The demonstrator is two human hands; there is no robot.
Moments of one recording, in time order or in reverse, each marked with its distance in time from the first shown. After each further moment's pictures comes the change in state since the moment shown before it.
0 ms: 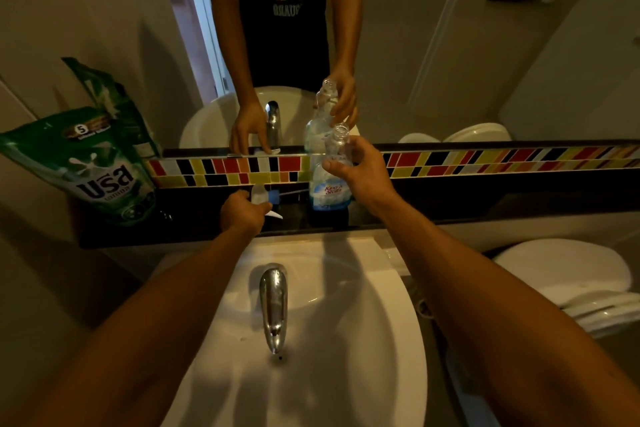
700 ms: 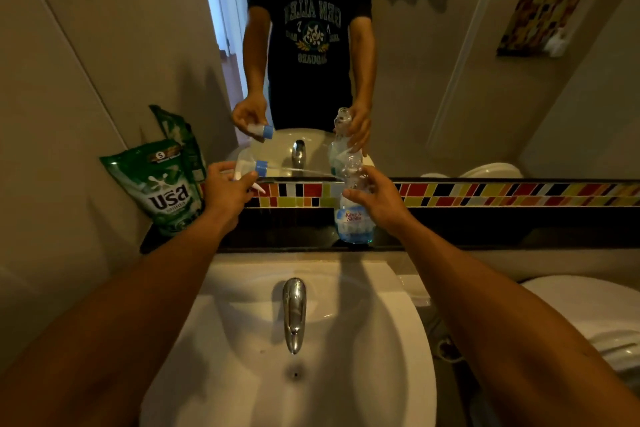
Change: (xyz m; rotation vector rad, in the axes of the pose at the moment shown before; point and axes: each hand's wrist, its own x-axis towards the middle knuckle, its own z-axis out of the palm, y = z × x) left_hand -0.037 0.054 -0.122 -0.601 0.090 0.187; right_hand -0.036 -0.028 -0.014 -0.127 -0.123 -0.079
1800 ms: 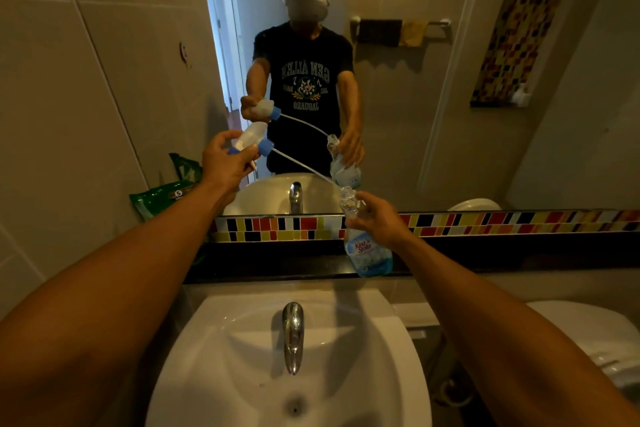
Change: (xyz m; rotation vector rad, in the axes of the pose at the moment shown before) left_hand -0.038 0.133 -0.010 -0.087 -0.160 0.263; right_hand -0.042 -0.042 -0.027 -0.169 -0.021 -0.013
